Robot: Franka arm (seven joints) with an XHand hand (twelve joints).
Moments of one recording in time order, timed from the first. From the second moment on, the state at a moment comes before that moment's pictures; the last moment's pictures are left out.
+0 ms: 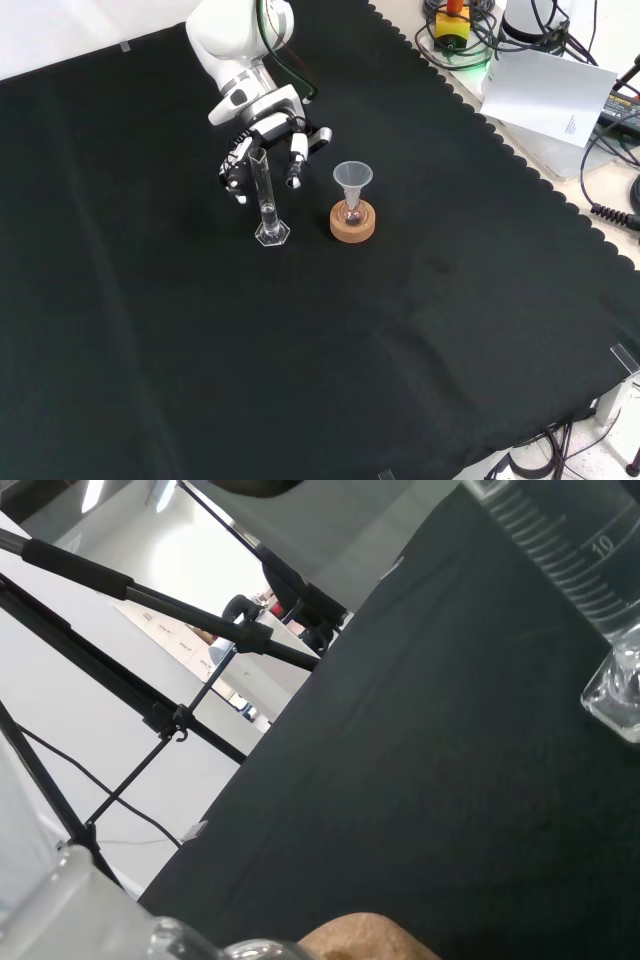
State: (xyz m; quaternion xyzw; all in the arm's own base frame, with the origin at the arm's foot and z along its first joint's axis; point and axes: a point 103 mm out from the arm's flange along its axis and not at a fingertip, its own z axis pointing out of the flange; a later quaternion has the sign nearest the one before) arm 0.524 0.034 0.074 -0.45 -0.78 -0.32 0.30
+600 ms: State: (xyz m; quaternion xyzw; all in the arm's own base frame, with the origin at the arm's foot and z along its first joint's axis) arm 0.531 0.047 0.066 -0.42 -0.78 -0.34 0.32
